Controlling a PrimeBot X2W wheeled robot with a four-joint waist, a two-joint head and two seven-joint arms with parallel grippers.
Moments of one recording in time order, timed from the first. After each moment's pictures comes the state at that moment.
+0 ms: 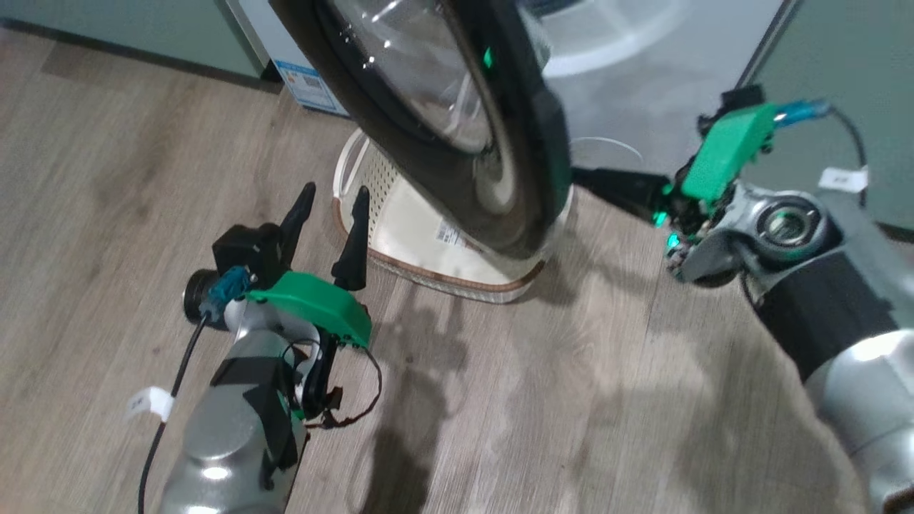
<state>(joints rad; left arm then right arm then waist) -0.44 0.02 -0.10 0.44 -0.24 -0.04 -0.26 -0.94 -0.08 0.62 0.76 1.69 0.13 0.69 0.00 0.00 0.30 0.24</state>
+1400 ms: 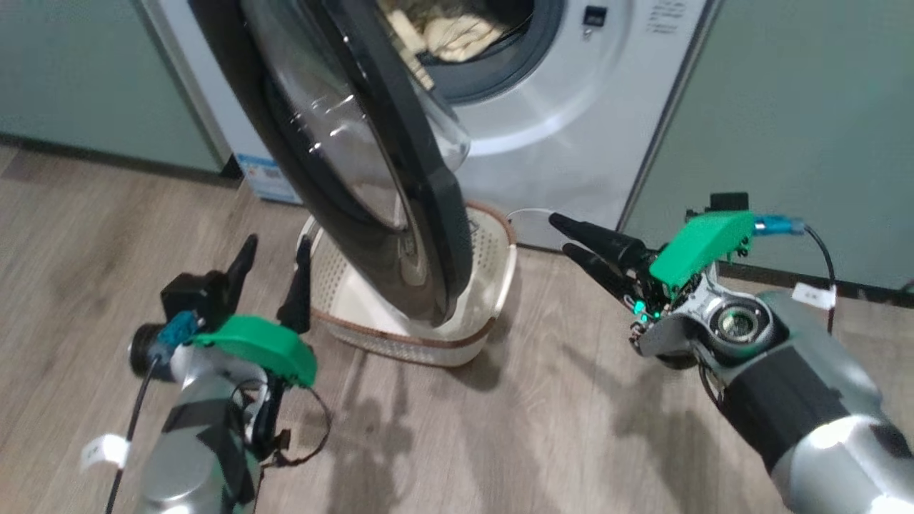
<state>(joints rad) -0.34 0.04 0.07 0.47 -0.16 -0.09 -0.26 -0.74 -0.07 0.67 0.70 1.75 0.13 0.40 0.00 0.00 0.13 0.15</state>
